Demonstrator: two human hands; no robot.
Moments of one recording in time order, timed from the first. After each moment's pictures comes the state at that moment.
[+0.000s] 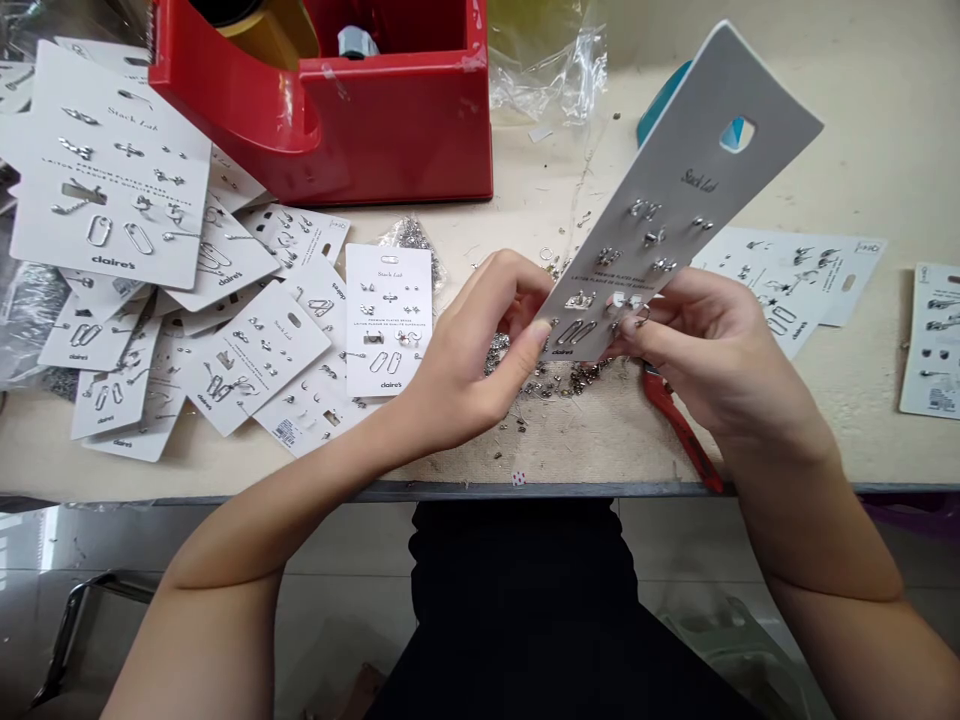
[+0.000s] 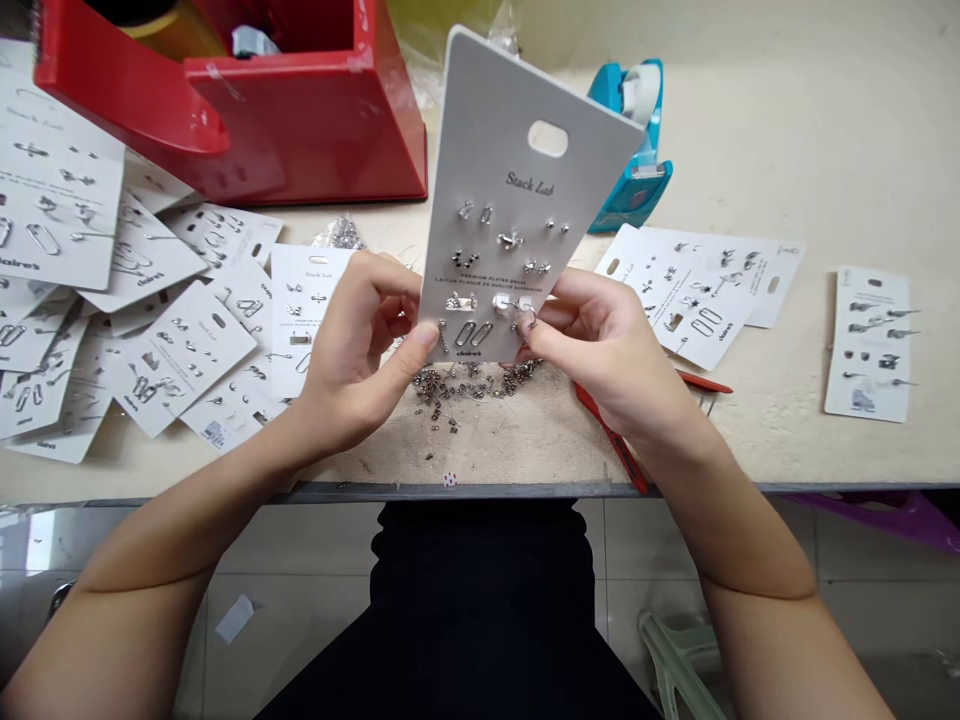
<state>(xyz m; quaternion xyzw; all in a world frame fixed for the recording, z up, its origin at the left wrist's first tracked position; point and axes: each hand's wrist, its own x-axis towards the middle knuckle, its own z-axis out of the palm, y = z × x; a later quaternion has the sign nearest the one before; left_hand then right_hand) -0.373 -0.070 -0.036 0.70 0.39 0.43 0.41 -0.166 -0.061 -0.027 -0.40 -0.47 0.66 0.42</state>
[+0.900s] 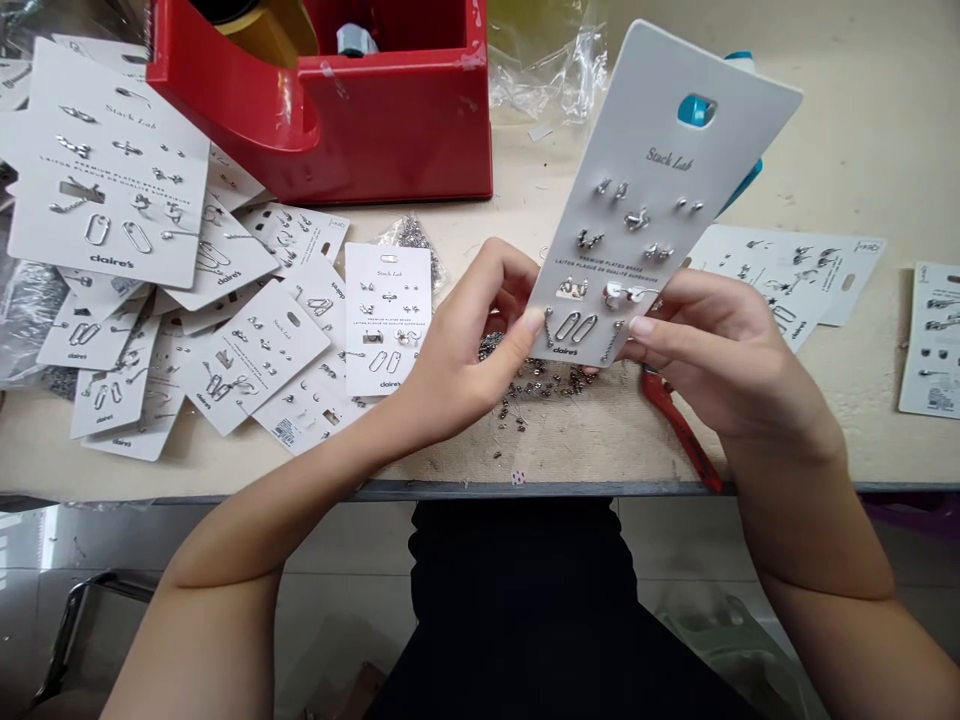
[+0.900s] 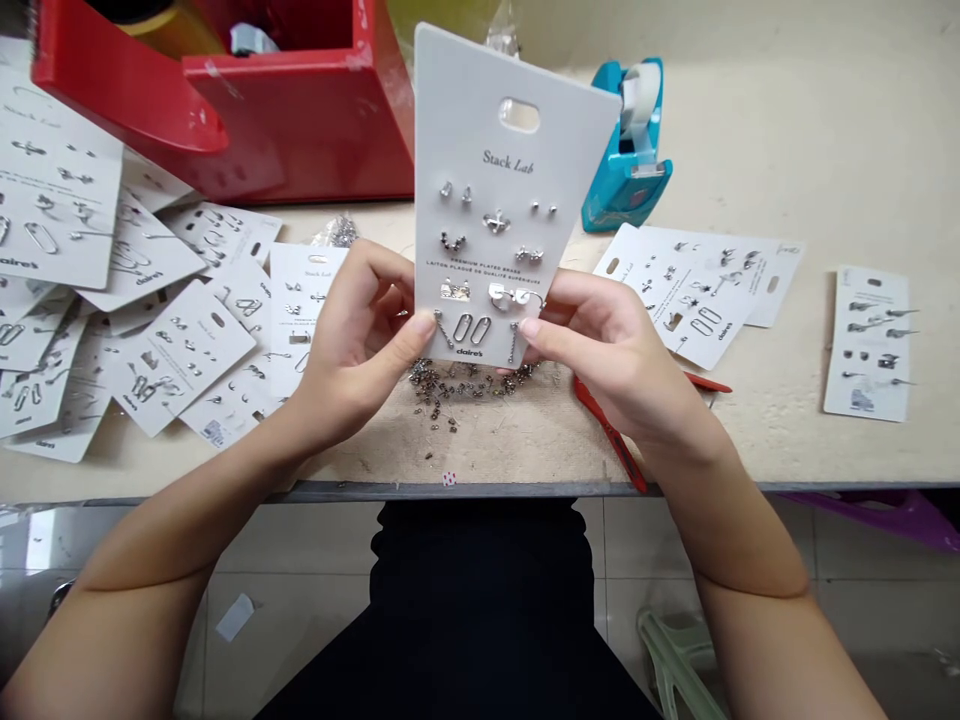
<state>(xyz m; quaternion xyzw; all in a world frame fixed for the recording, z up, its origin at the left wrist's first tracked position) -0.372 -0.064 -0.038 0.65 0.40 0.44 0.48 -0.159 -0.061 -0.020 -0.41 -0.49 0.67 0.38</state>
